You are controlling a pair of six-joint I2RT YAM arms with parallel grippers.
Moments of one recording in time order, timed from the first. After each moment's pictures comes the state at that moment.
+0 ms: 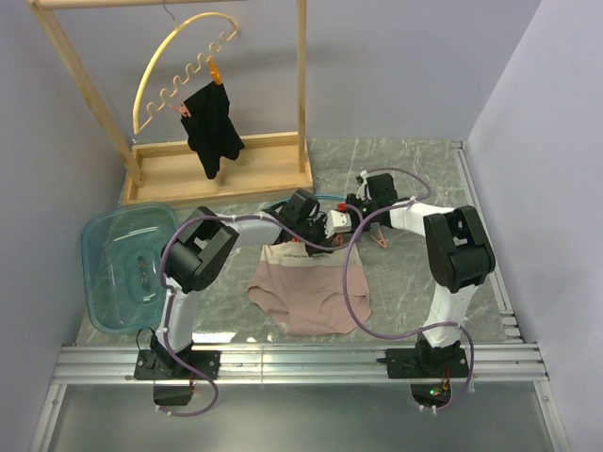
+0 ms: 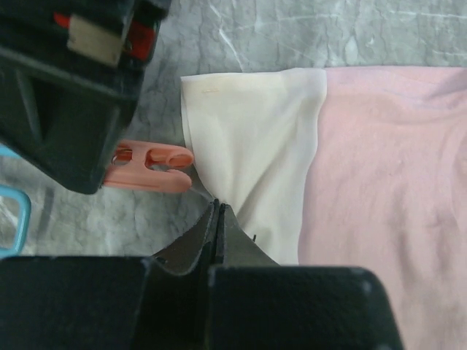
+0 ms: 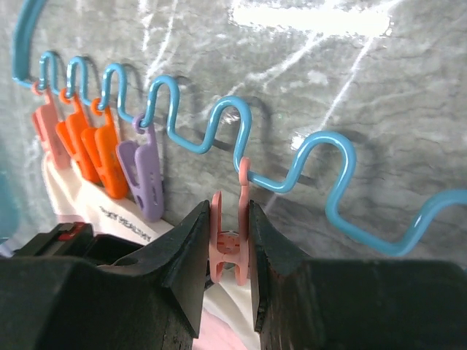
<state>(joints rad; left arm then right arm) -0.73 2.07 1.29 -0.01 0.60 0.45 0.27 1.87 1.07 -0.11 -0.45 0.46</state>
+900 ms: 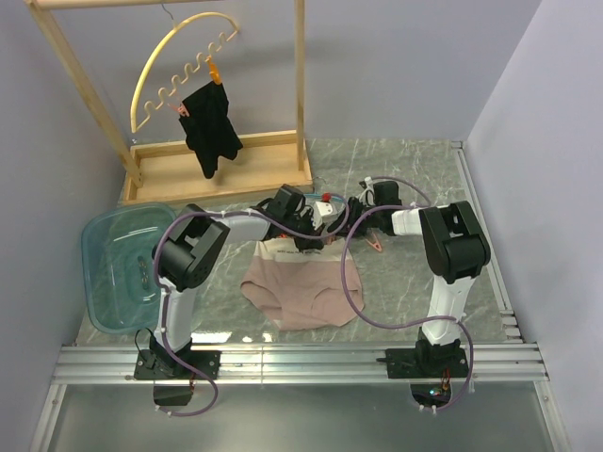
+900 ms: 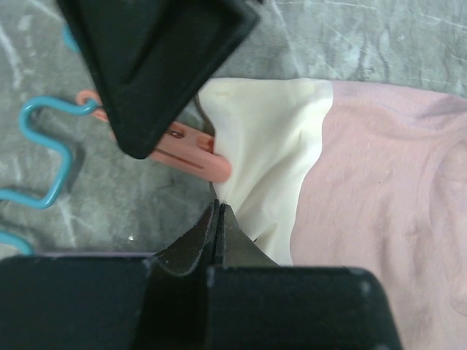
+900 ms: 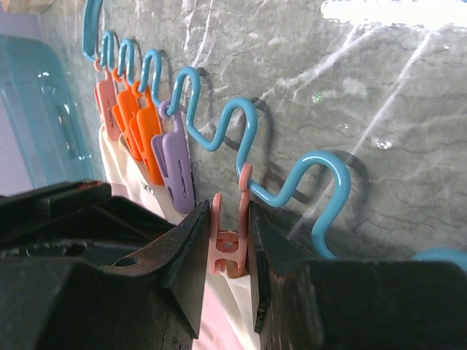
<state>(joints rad) -0.65 2.04 1.23 0.01 0.64 0.35 0.22 1.96 0.97 0.18 -0.70 0.62</state>
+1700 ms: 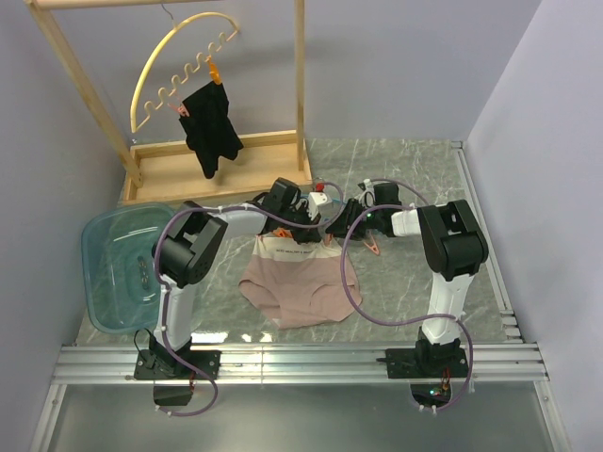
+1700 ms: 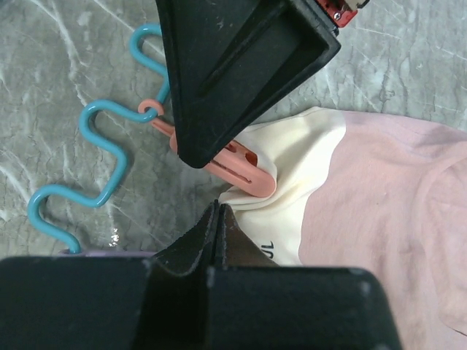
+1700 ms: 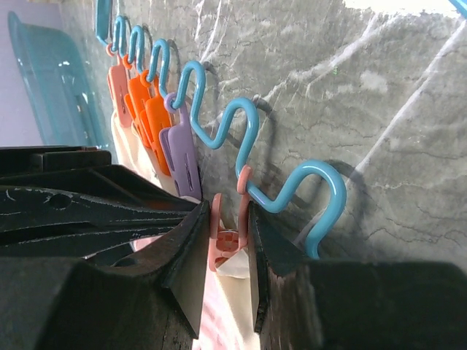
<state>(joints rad) -0.60 2.06 1.28 0.01 0.66 0.27 0.21 1.98 0.97 0.22 -0.77 0.64</state>
